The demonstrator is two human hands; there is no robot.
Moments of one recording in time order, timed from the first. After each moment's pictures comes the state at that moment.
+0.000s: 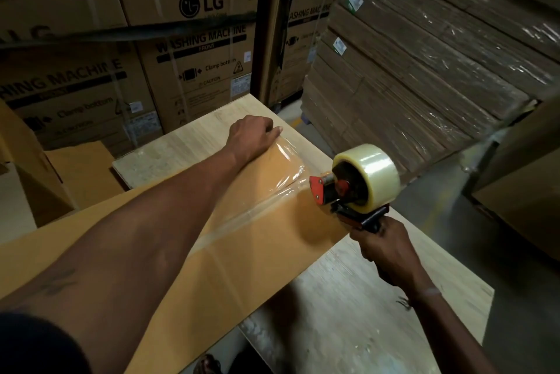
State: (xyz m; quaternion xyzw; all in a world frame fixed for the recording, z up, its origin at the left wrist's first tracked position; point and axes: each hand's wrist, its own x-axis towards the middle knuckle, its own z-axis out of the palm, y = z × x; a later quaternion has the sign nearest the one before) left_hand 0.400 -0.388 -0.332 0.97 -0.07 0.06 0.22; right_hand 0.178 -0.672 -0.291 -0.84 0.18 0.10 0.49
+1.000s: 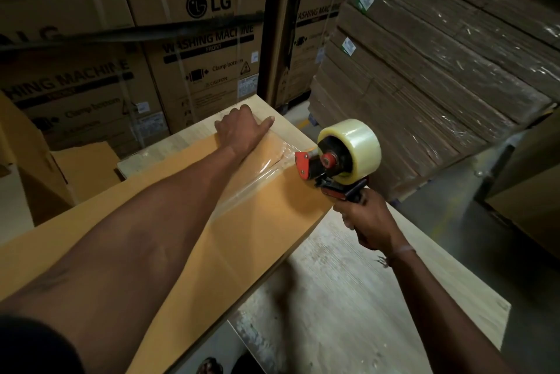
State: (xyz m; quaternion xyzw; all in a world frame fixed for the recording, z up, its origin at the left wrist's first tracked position) left_hand 0.423 -0.374 -0.335 0.97 0.12 0.06 0.22; right_hand 0.253 -0.646 -0.304 -0.81 0.11 0.12 0.56
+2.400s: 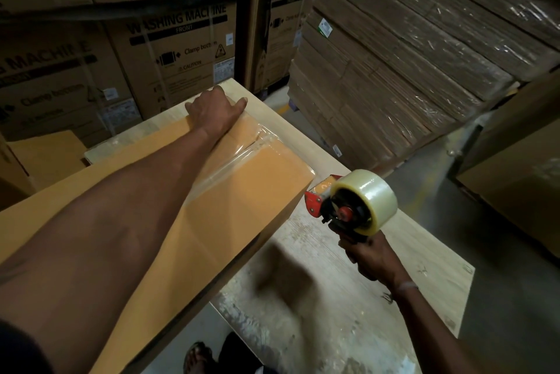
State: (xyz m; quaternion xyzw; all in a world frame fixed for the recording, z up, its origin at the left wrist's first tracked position) left_hand 0.423 -0.377 -0.335 0.97 0.13 0.06 0.22; right_hand 0.161 -0.719 -0.352 -0.83 0.15 0.17 0.51
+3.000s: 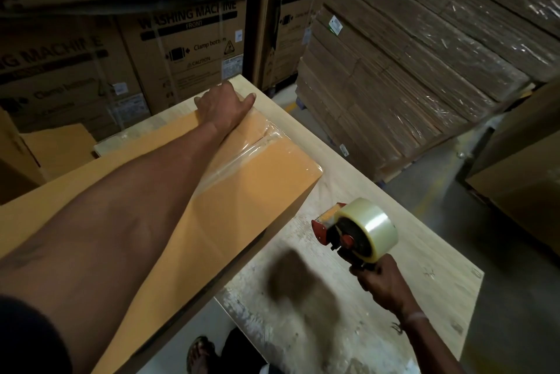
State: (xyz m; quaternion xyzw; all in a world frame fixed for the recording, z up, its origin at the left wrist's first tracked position) left_hand 0.422 -0.378 -0.335 0.97 0.13 0.07 0.21; right_hand 0.122 -0.743 -0.396 -0.88 0.12 0.16 0.44
